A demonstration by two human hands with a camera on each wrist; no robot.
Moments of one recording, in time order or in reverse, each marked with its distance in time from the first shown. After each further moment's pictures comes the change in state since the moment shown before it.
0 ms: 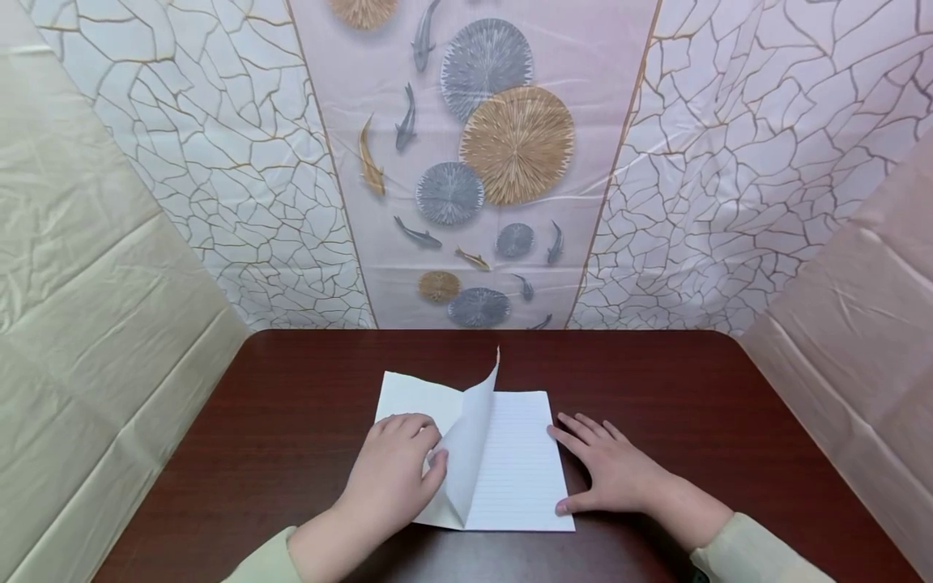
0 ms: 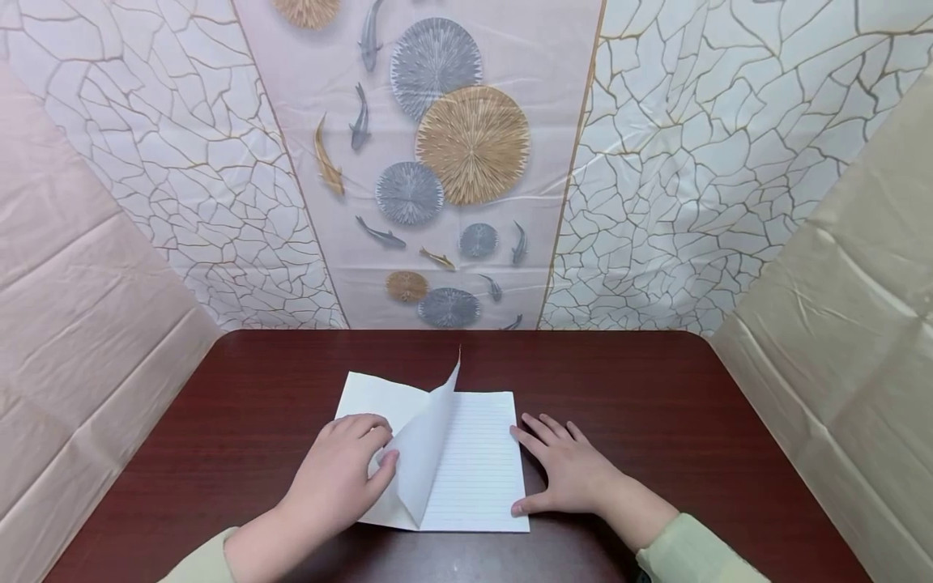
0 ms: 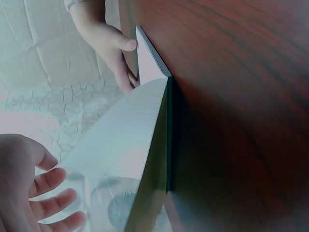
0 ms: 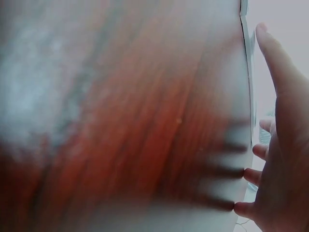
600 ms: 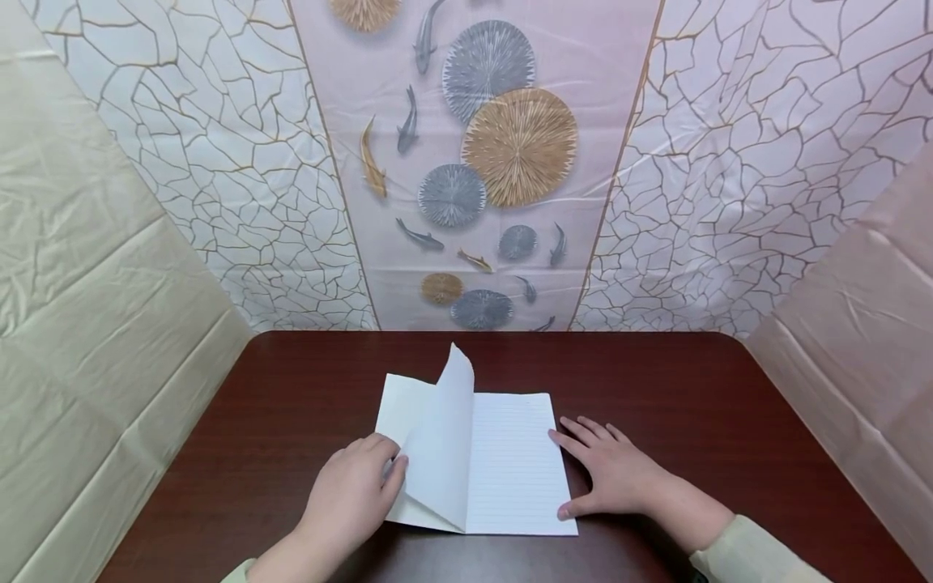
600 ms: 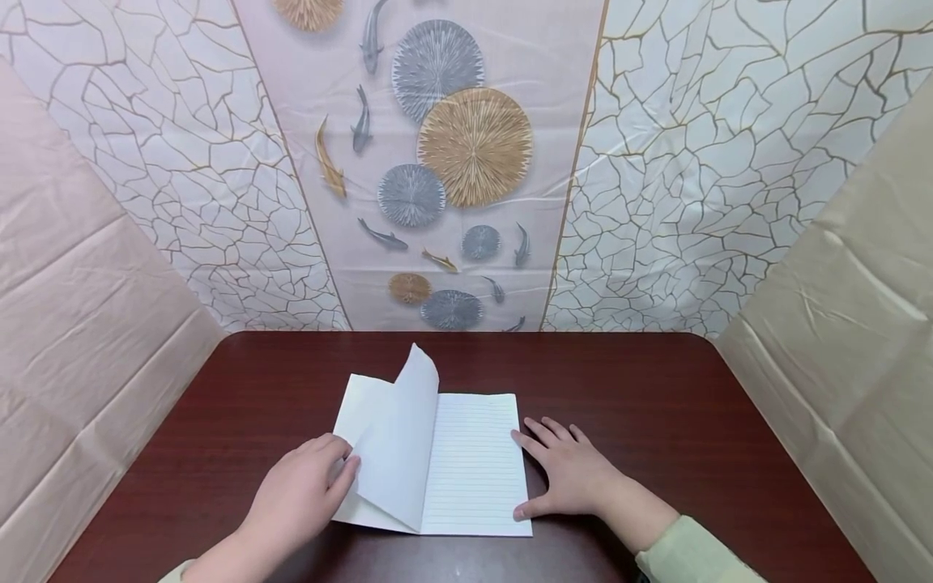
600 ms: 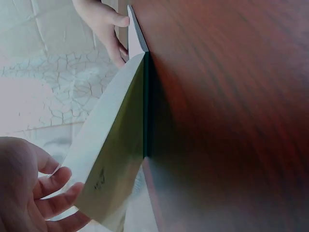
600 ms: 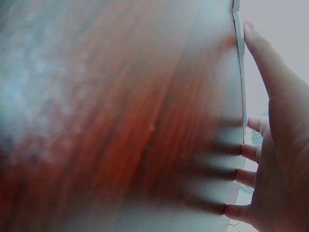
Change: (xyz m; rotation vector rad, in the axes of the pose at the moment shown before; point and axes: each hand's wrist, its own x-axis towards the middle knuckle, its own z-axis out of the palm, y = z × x) left_hand -0.030 -0.025 -0.010 -0.040 -0.073 -0.215; right_hand 0.004 -0.001 -0.003 -0.002 -0.044 0.019
